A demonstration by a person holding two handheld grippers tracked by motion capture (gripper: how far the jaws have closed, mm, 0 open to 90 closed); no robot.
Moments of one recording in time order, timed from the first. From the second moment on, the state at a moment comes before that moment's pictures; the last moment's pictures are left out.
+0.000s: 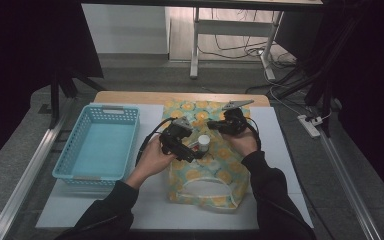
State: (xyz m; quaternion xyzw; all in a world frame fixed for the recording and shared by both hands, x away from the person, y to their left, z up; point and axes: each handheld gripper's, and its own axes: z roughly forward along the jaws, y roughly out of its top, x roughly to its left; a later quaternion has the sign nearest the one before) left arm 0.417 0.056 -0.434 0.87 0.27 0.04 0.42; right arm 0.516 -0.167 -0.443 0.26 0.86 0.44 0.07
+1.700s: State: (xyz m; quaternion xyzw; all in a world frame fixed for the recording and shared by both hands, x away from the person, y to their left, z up) left arm 0.391 0.035 -0.525 0.90 0.26 0.03 0.34; right arm 0.507 -0.160 -0.440 0.24 0.86 0.44 0.07
